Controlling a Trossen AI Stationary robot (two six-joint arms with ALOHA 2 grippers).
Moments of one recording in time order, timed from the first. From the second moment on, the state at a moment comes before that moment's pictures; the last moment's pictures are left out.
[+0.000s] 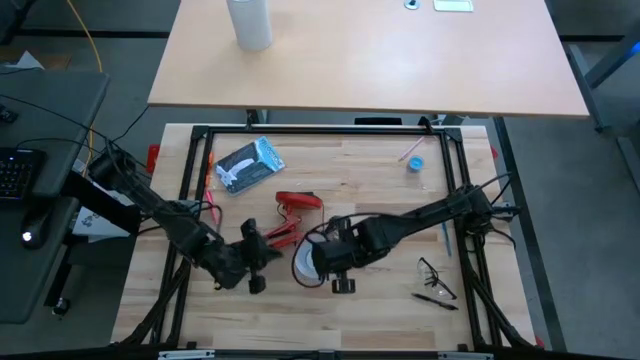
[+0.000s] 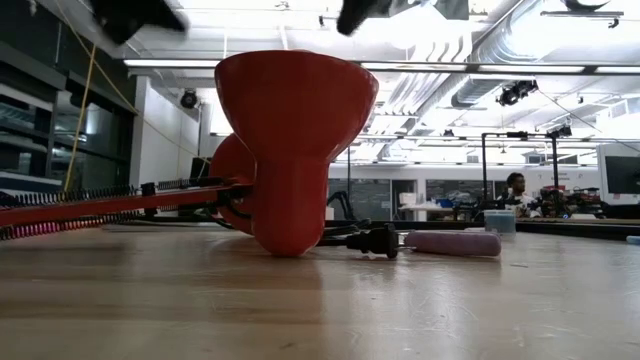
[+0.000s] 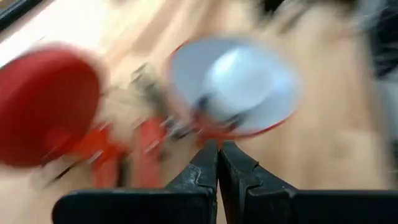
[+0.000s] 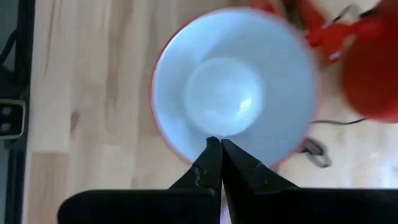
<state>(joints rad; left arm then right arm) -0.66 1.32 0.92 -0.42 -0.68 -0.66 0.36 2.03 2.00 -1.16 0.15 0.26</state>
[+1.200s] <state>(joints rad) -0.54 1.56 1.14 -0.29 -0.53 -0.06 0.27 1.39 1.13 -0.39 0.08 0.94</state>
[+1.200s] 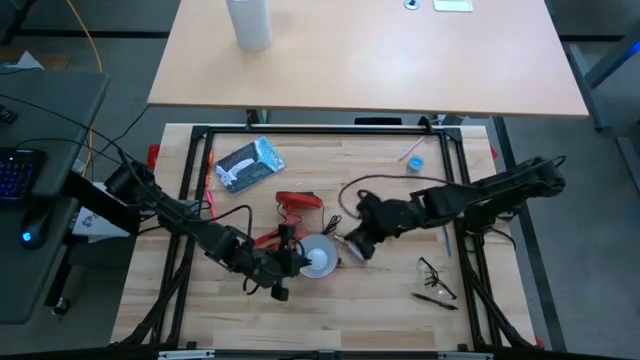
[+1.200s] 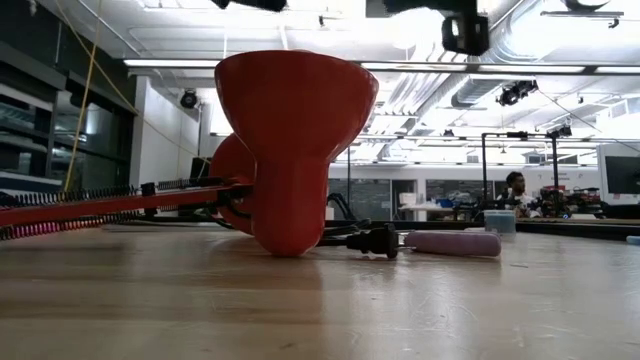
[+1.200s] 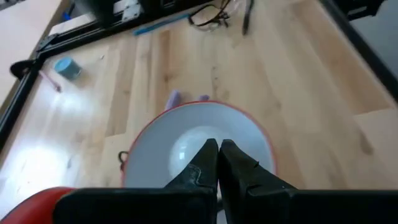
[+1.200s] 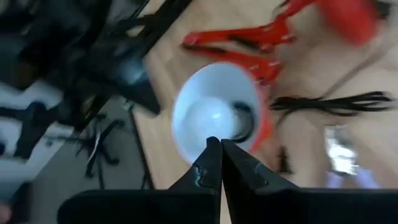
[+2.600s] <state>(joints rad) -0.38 1.55 1.14 -0.43 -0.47 0.03 0.39 1.70 1.35 -0.44 0.10 0.74</state>
